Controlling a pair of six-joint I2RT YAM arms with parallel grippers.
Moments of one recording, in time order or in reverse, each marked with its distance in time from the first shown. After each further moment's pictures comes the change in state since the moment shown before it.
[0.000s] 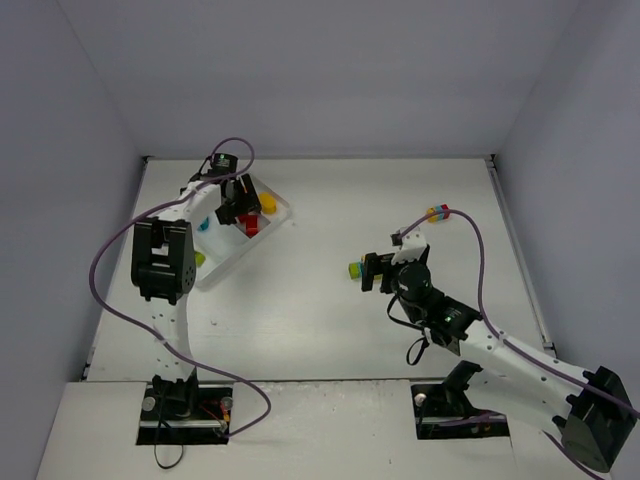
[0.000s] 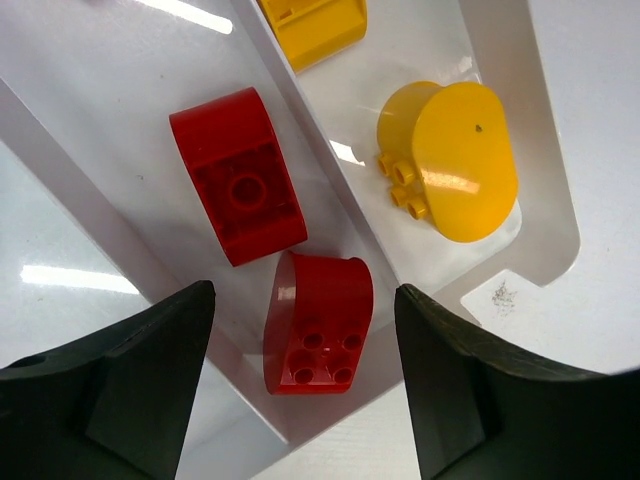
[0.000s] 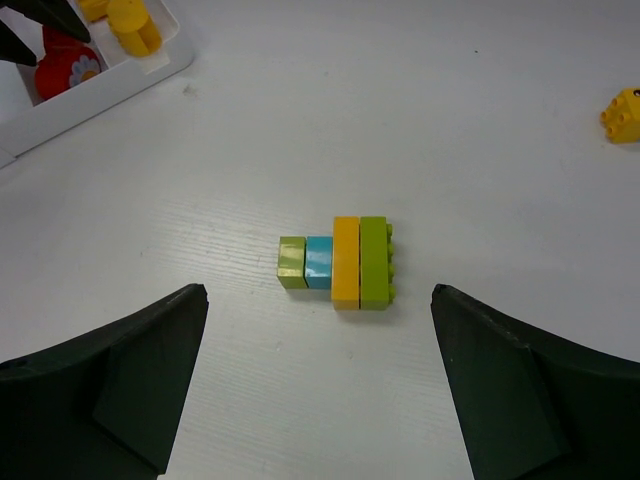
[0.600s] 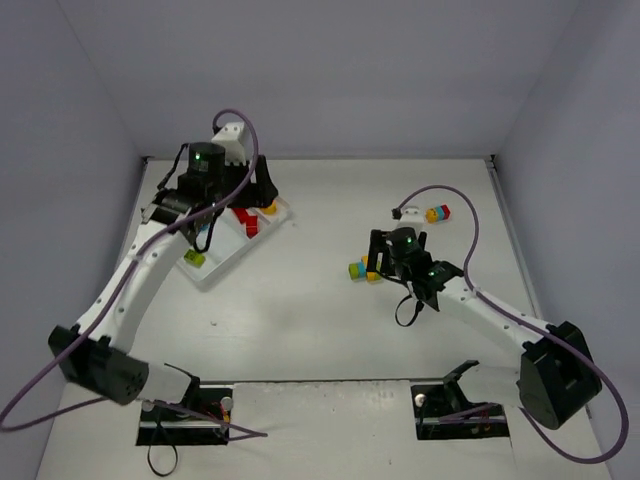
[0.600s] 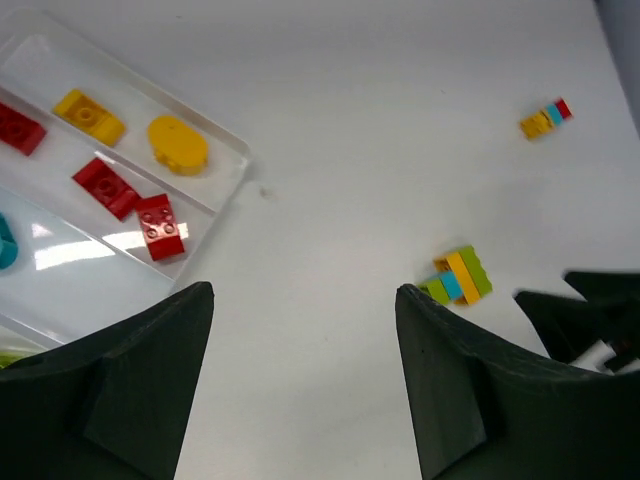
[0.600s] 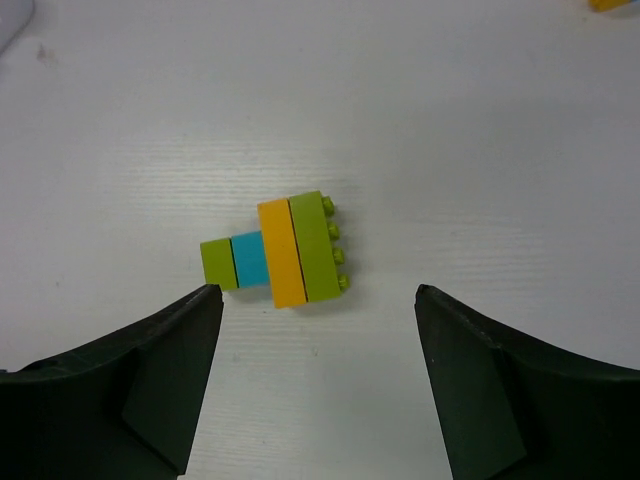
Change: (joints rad) left arm -0.192 -0.654 -0.108 -0.057 0.034 0.217; right arm -0.204 0.298 0.232 -0.240 -0.094 0.172
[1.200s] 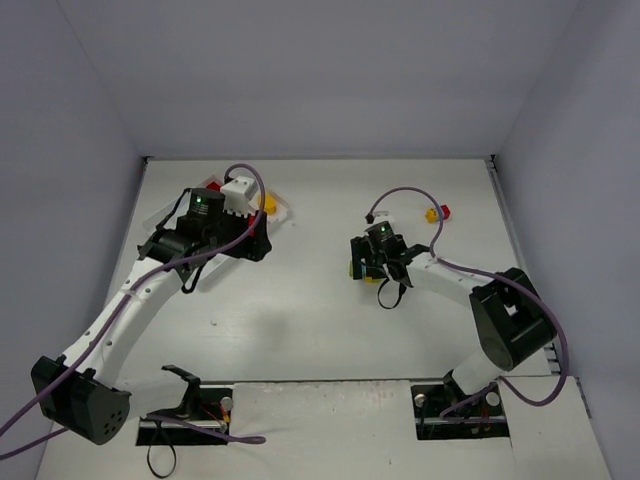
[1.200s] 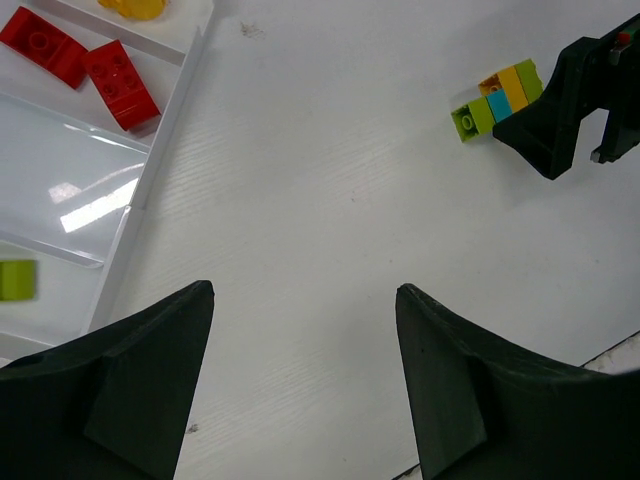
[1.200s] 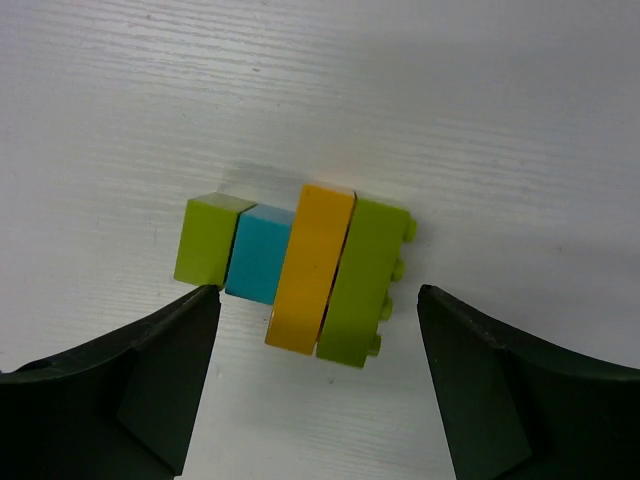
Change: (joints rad) left arm -0.063 -0.275 -0.394 -0.047 0.087 0.177; right arm -0.015 0.372 0.129 -0.034 -0.168 -0.085
